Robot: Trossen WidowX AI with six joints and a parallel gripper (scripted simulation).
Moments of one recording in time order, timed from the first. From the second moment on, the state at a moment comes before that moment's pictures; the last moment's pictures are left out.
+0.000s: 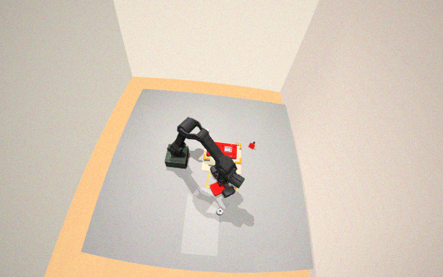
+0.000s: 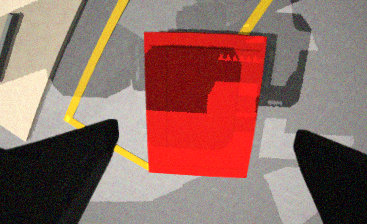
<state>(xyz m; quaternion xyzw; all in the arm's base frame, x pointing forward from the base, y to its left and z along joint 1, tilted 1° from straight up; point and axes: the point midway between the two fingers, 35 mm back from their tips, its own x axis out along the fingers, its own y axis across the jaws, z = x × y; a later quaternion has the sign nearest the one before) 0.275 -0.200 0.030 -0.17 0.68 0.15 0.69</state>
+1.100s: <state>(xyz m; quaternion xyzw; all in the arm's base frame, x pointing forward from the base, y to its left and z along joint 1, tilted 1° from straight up) 0.274 -0.200 0.007 -0.17 0.68 0.15 0.69</state>
